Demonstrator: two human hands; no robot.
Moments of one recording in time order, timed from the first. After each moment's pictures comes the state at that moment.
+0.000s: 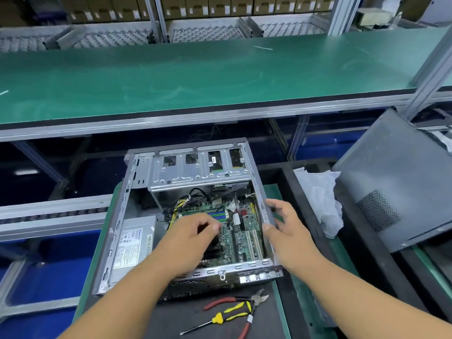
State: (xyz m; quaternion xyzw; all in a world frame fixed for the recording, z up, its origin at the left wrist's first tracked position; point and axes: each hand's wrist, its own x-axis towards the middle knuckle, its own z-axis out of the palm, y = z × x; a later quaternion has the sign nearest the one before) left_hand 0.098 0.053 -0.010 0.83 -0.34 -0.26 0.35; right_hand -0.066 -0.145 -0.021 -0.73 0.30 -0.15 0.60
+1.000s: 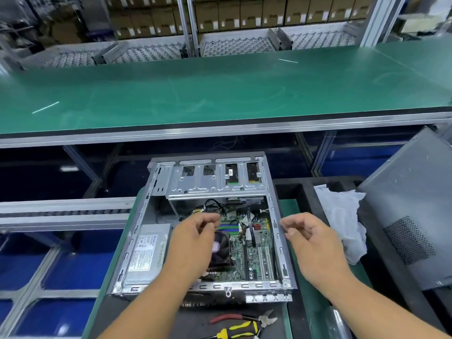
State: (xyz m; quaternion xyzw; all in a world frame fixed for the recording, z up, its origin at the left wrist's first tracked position) left_hand 0.081 0.036 0.009 0.83 -0.14 -0.14 0.52; right_hand -0.067 -0.168 0.005 -0.77 0.30 -0.21 0.52
